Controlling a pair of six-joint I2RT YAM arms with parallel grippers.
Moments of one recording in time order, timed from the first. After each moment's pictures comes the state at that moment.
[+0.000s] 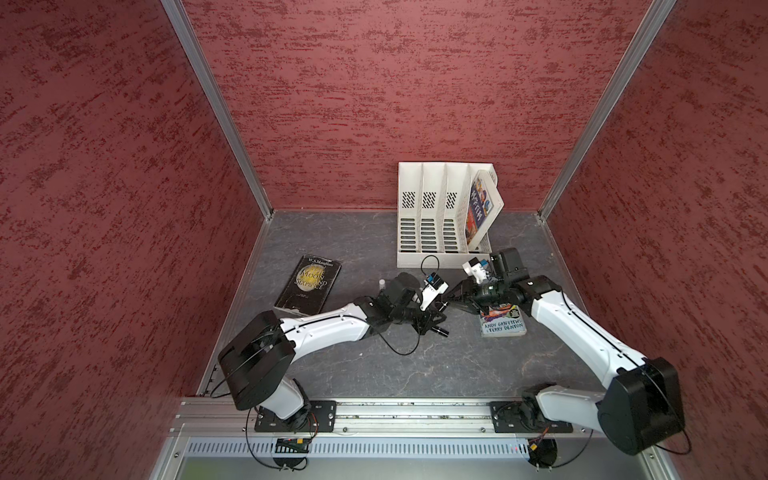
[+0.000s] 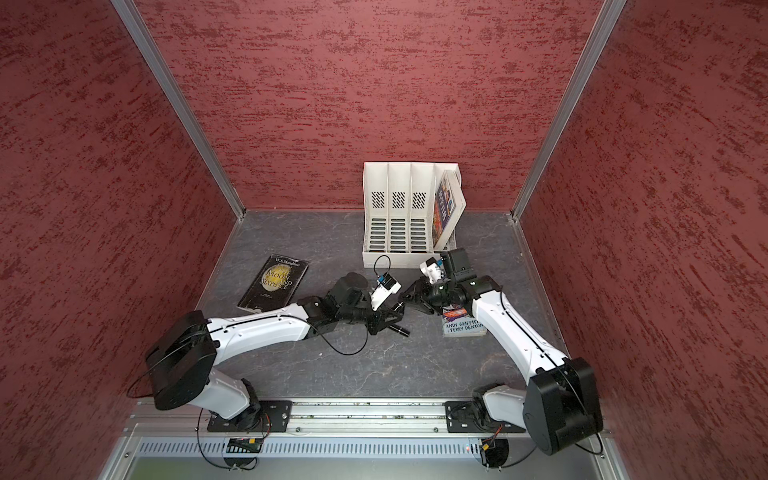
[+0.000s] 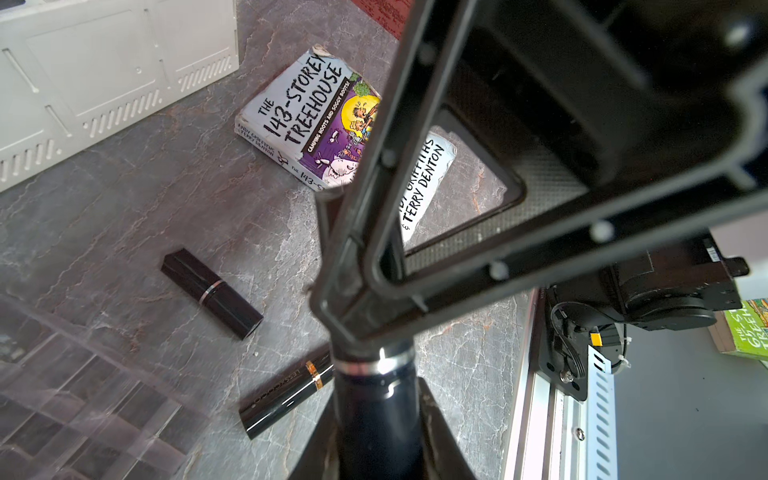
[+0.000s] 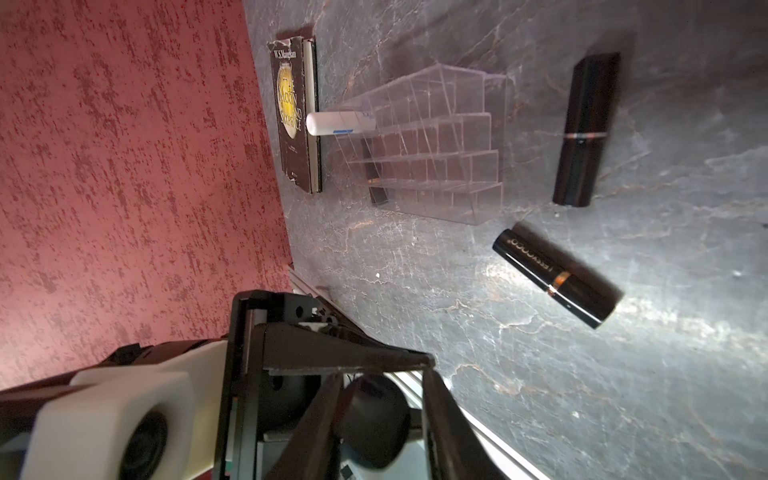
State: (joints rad) left arm -0.91 1.54 0.91 0.01 0.36 -0.22; right arm 0.32 1.26 0.92 -0.61 -0.78 0.76
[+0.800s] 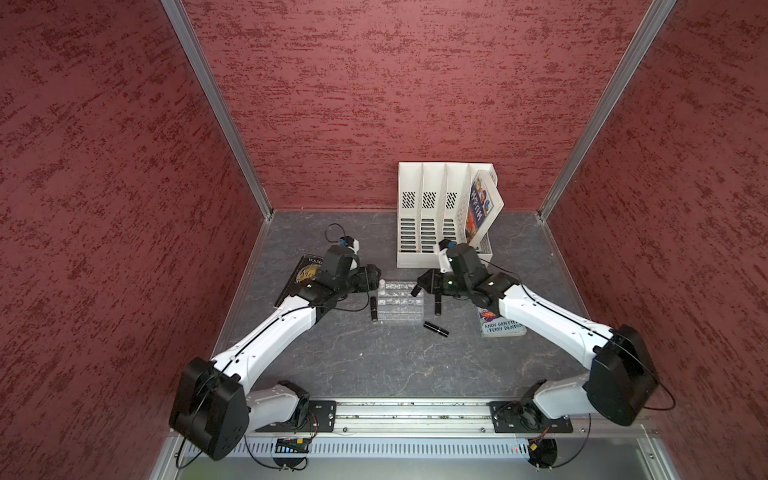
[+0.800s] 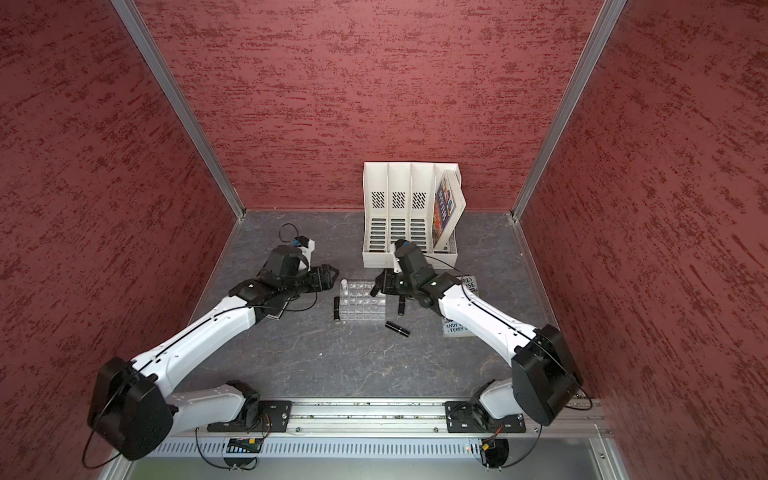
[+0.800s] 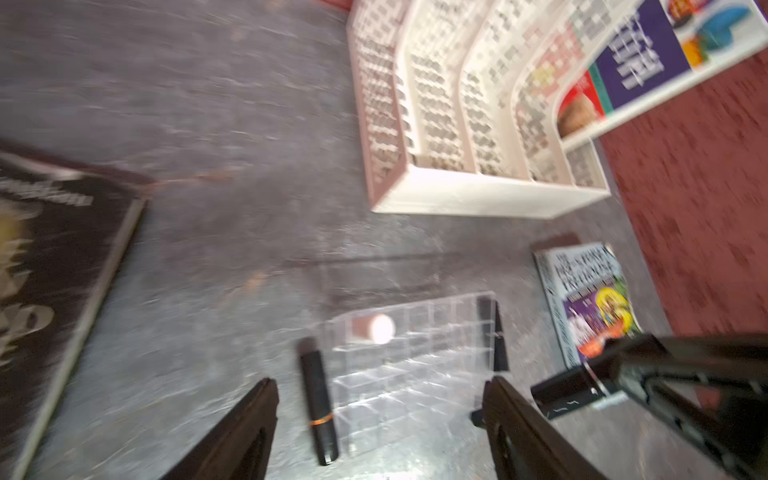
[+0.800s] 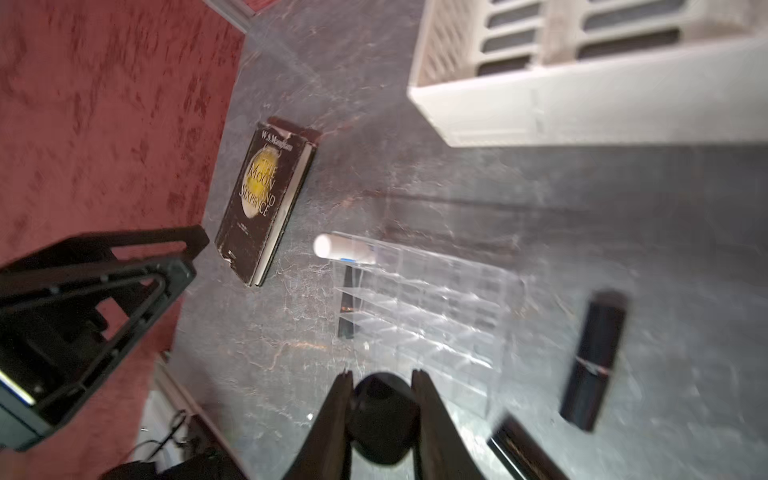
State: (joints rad) left arm -0.44 1.20 0.87 -0.37 0.05 -0.52; right arm 0.69 1.47 1.08 -0.30 -0.12 0.63
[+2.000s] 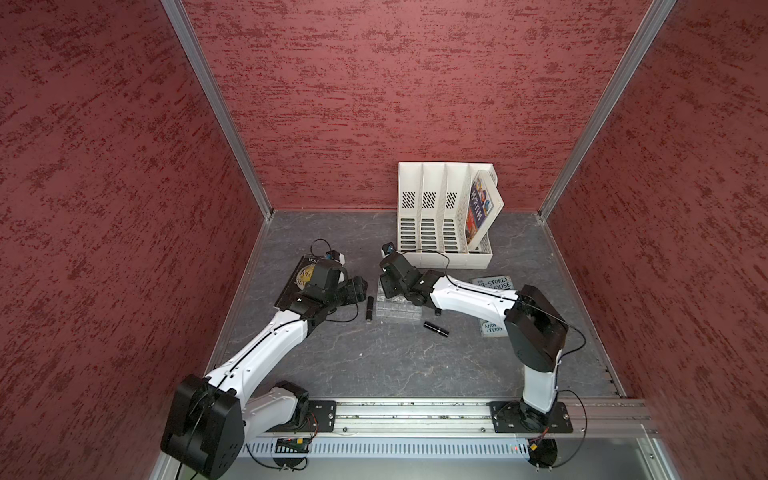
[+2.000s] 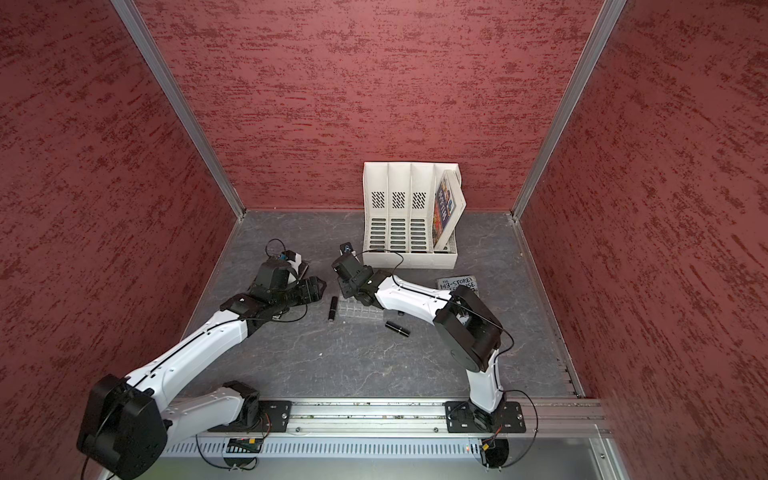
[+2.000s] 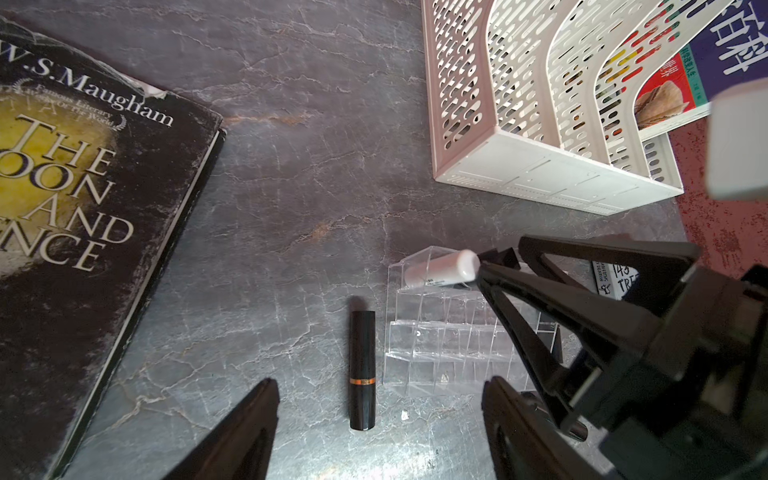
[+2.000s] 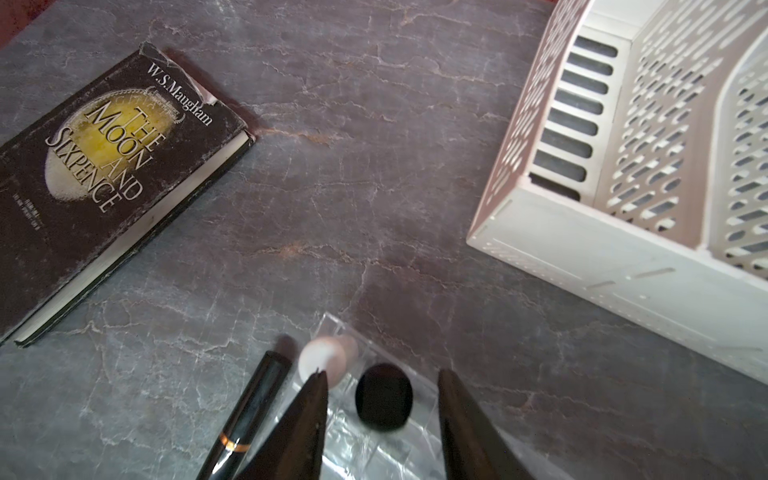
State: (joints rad) left arm -0.38 1.13 0.73 -0.34 0.07 -0.53; right arm 0.87 1.90 1.39 -0.30 0.29 0.37
